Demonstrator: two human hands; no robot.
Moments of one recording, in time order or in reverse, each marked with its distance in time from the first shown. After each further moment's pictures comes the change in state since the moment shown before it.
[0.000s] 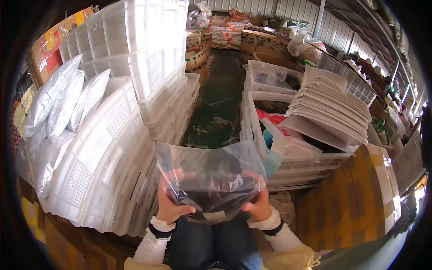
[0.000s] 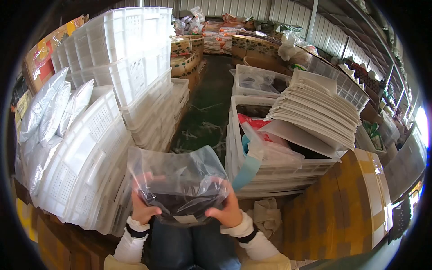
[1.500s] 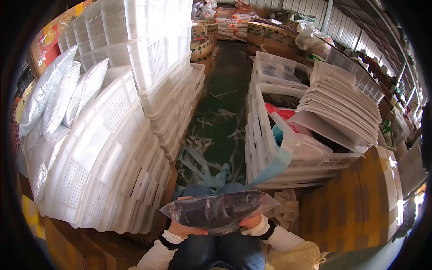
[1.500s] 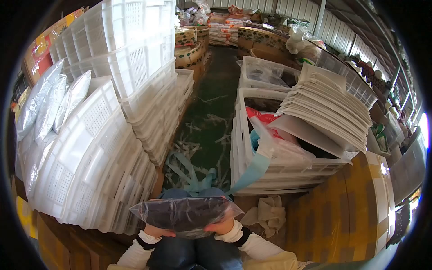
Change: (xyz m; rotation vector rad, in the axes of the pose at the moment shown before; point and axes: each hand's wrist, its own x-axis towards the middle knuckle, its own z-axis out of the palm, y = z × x) left_hand -0.069 -0.054 -0.032 0.119 -0.155 -0.313; right_hand -0.047 0.082 0.000 0.399 0.014 0.335
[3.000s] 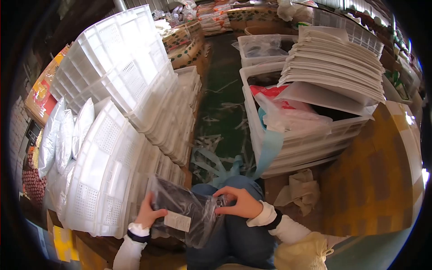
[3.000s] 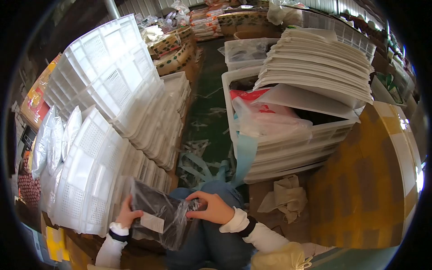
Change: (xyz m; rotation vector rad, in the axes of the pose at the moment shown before) left_hand -0.003 0.065 -0.089 0.637 0.272 -0.318; right_hand 0.018 -0.046 0.013 -0.614 -0.195 0.086
